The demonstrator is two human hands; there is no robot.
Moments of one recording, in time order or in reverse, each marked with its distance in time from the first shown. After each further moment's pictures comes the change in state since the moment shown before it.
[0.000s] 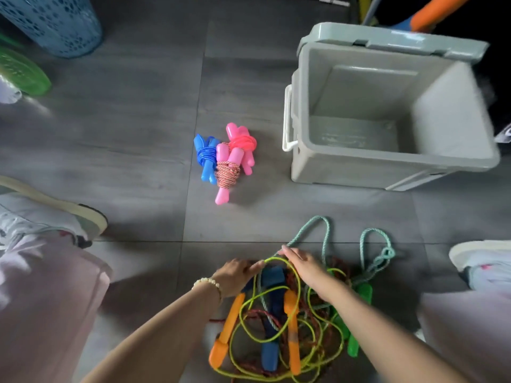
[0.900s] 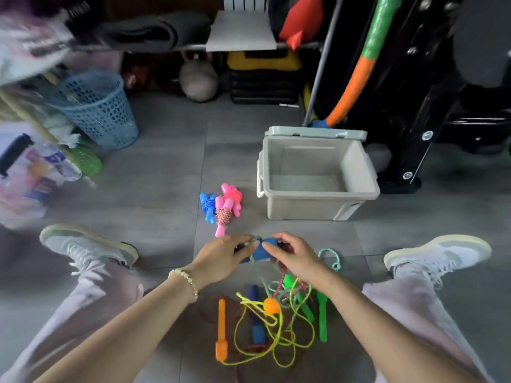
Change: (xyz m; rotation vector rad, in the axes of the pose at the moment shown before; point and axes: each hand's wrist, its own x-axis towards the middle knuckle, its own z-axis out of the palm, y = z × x) left_hand -0.218 0.134 -0.089 0.107 0.420 0.368; right_hand -0.217 -0.108 -0.050 0.165 0.070 -0.510
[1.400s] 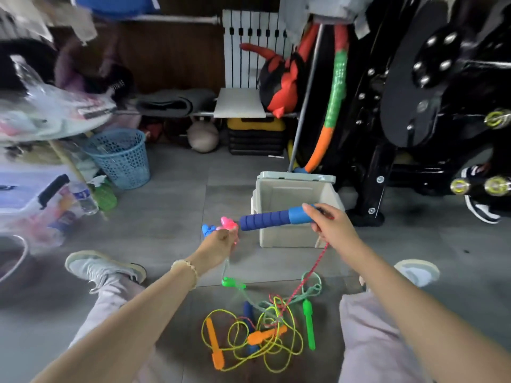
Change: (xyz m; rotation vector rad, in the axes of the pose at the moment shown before) left_hand -0.080 0.067 -0.058 -0.364 0.213 -0.148; right_hand -0.115 -0.122 -0.063 -0.064 0.436 -0.225
